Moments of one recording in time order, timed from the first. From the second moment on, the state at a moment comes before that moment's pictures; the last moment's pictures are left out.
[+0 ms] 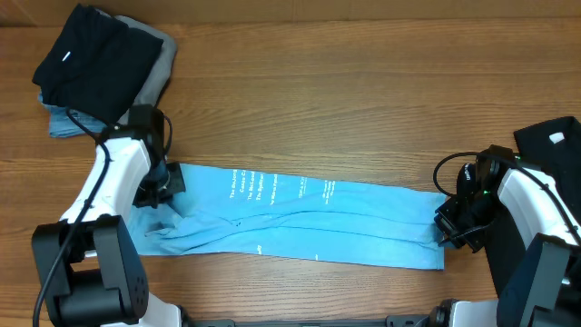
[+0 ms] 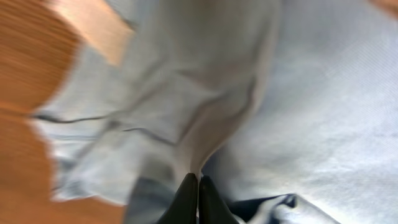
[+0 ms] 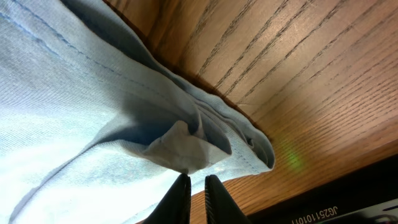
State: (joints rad) left arm 0.11 1.72 1.15 -1.05 -0.16 -0.24; right arm -0.27 1.58 0.89 -1.19 -0.18 0.62
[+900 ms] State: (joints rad) left arm 0.07 1.71 1.21 -1.29 -0.08 -0.18; right arm -0.27 1.58 0.89 -1.19 -0.18 0.62
